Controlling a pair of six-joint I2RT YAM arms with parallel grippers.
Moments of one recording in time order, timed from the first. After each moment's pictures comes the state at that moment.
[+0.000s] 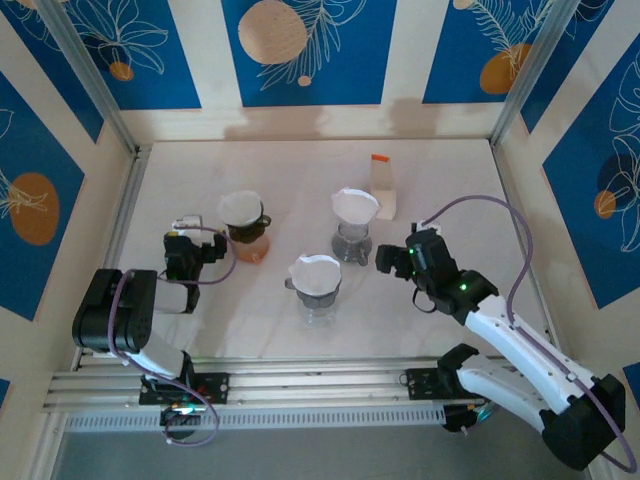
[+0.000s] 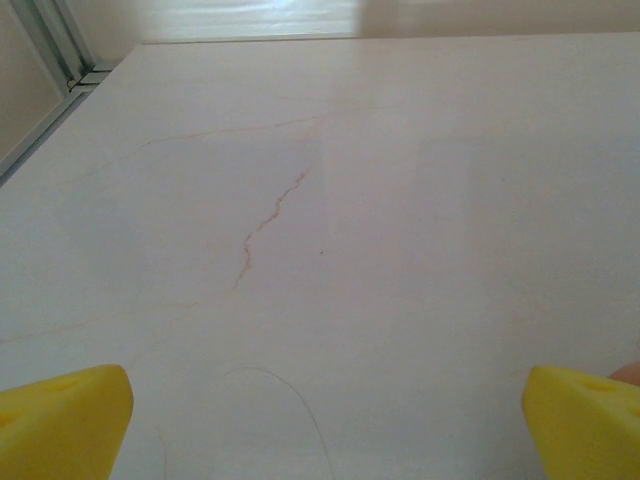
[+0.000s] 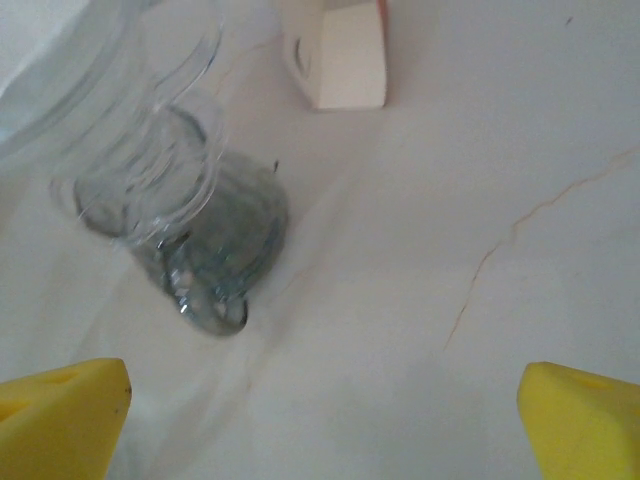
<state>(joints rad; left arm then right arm) -0.04 1.56 0.32 0.90 -0.10 0.00 0.52 0.86 0.68 -0.56 0.28 0.53</state>
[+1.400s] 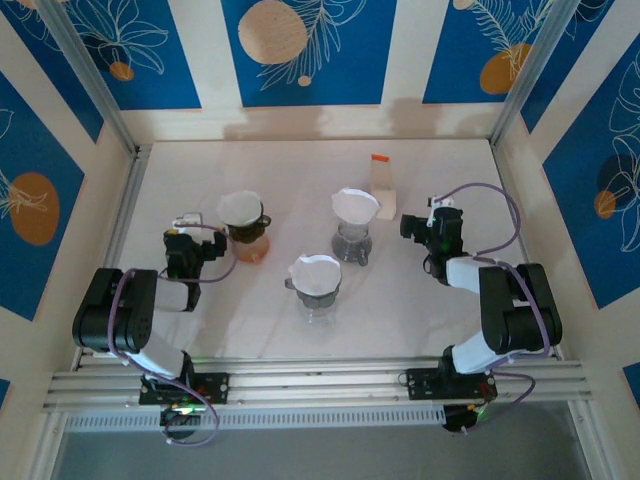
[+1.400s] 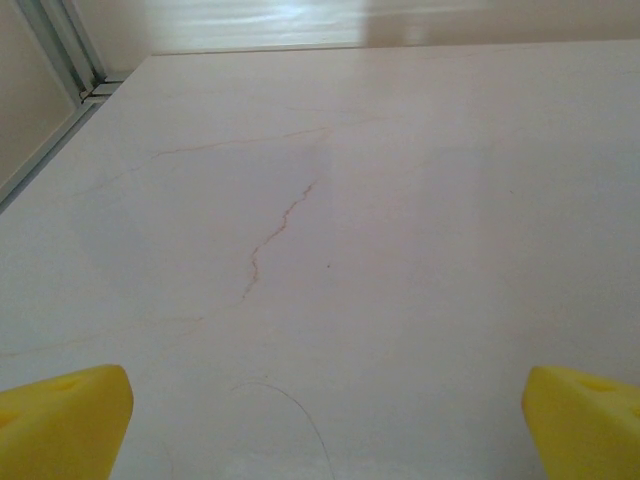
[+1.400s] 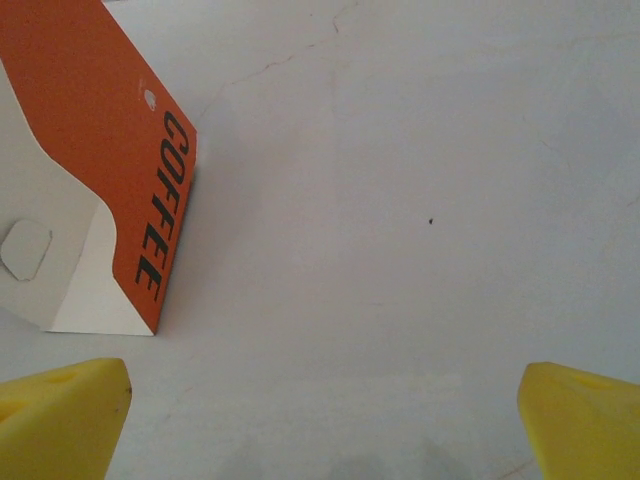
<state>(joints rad) -0.05 1.56 0.33 0.89 -0.13 0.01 0.06 1.51 0.54 0.45 0.11 0.12</state>
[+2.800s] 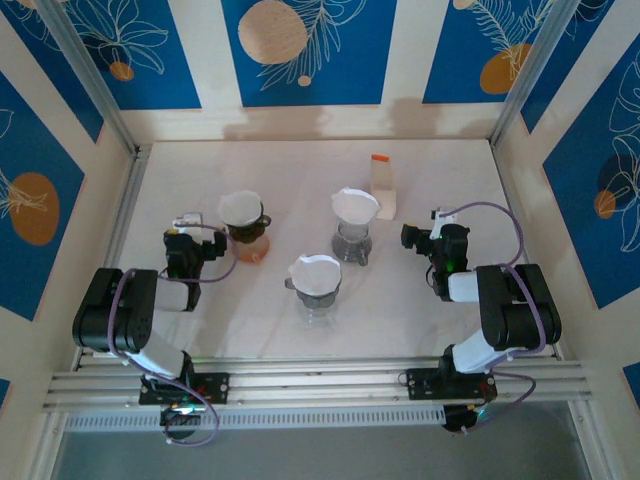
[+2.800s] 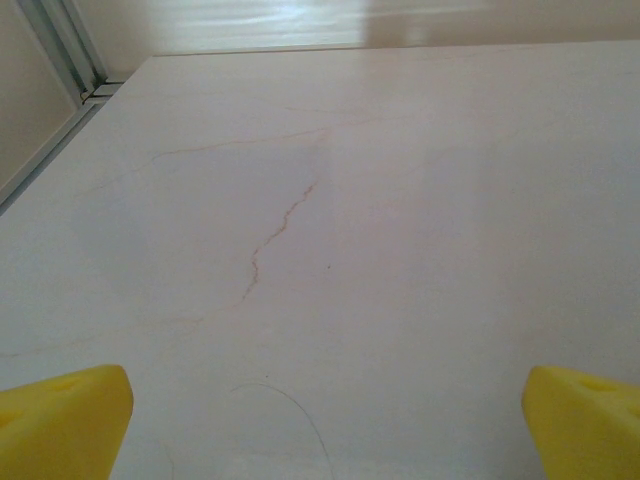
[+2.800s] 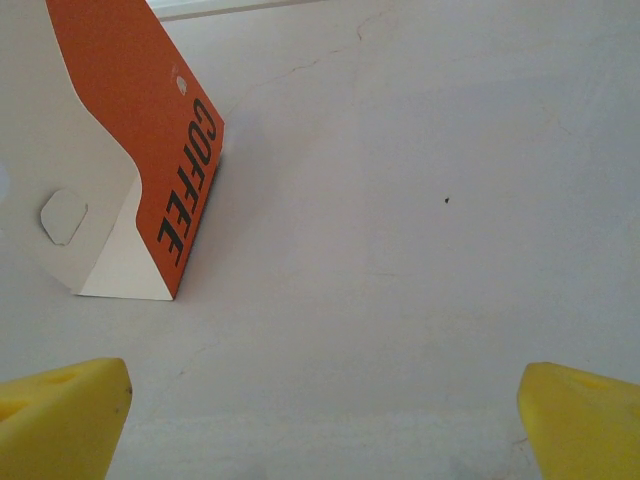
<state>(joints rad) -0.06 1.56 0.34 0.89 -0.13 0.01 0.02 1.53 0.38 0.72 0.01 0.12</state>
